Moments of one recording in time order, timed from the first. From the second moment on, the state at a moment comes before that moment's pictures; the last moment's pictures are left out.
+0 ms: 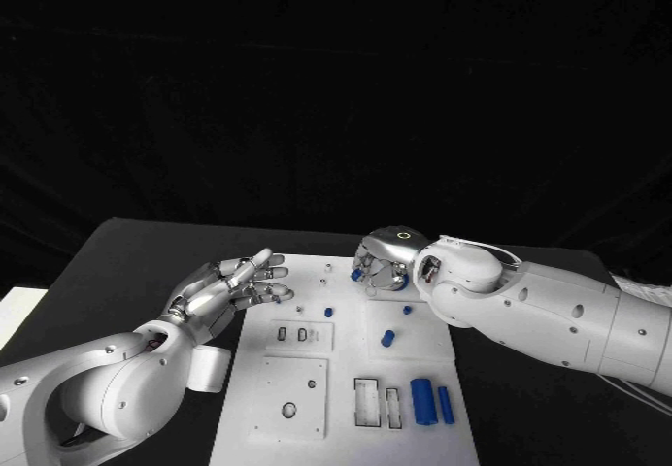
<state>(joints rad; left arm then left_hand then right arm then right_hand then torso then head) 1.19 -1.07 -0.02 1.88 0.11 -0.35 0.46 1.33 0.01 0.05 0.18 0.16 0.97 0.22 0.09 0.07 1.07 0.16 0.10 0.07 1.18 0.10 0.24 0.28 0.18 0.97 0.21 0.38 0.15 1.29 -0.64 0.03 1.35 -1.74 -0.22 -0.10 1.21 -0.02 0.41 -0.11 0.12 1.14 0.13 0.07 0.09 1.21 0.06 0.06 0.10 1.47 -0.01 1.28 1.05 0.06 1.46 0.09 1.36 1.15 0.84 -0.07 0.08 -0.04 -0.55</state>
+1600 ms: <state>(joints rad) 1.20 -1.06 -0.02 1.88 0.11 -0.35 0.46 1.33 0.01 0.05 0.17 0.16 0.96 0.22 0.09 0.07 1.06 0.16 0.09 0.08 1.18 0.10 0.24 0.28 0.18 0.96 0.21 0.37 0.15 1.29 -0.47 0.03 1.20 -1.75 -0.29 -0.15 1.21 -0.03 0.41 -0.09 0.11 1.14 0.12 0.07 0.10 1.22 0.06 0.06 0.10 1.47 -0.01 1.28 1.05 0.06 1.46 0.09 1.36 1.15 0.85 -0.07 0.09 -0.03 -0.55</state>
